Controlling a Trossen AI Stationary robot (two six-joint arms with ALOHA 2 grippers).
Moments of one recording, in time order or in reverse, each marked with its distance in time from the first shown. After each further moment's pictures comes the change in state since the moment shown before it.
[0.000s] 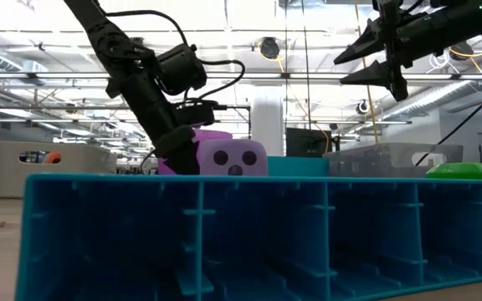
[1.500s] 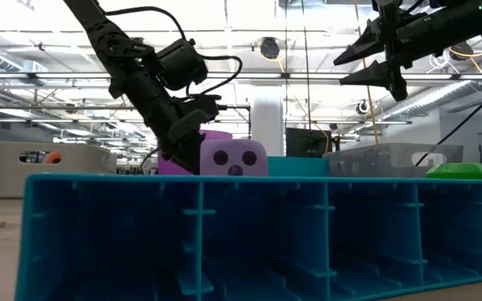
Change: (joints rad) left arm 0.001 -0.003 0.000 0.066 0.050 -0.166; right arm 0.000 0.002 0.000 -0.001 0.000 -0.019
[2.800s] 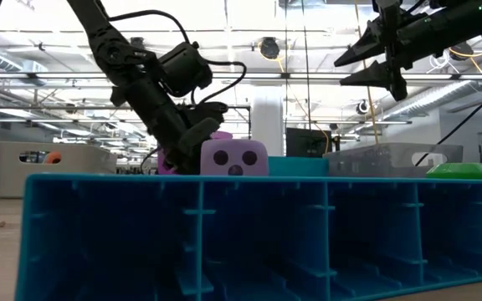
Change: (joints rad) left arm -0.054 0.069 -0.002 0.098 -0.067 -0.114; right arm 0.000 0.000 0.000 -0.008 0.000 -0.032
